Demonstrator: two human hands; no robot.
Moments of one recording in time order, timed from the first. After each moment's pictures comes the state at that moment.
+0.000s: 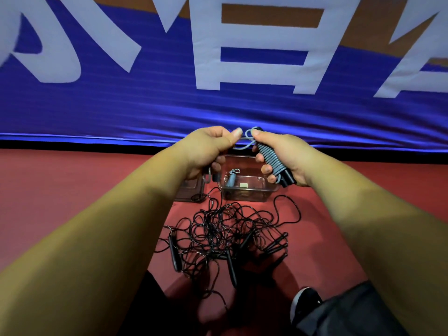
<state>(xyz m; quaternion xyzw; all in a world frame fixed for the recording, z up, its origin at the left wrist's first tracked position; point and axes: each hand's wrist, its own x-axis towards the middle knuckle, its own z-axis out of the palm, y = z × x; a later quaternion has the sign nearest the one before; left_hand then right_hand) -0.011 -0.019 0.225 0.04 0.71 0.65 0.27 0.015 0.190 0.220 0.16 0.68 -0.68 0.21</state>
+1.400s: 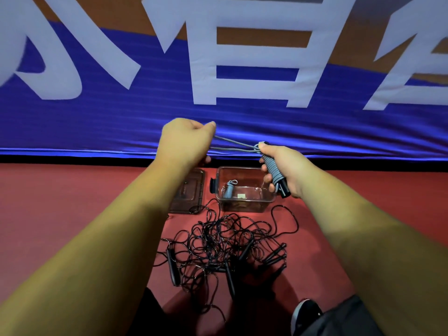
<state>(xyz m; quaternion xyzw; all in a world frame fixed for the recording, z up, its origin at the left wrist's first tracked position) -0.013 -0.030 0.268 -0.02 0.86 0.52 -0.01 0.004 0.200 0.208 0.27 0.68 -0.67 0.15</state>
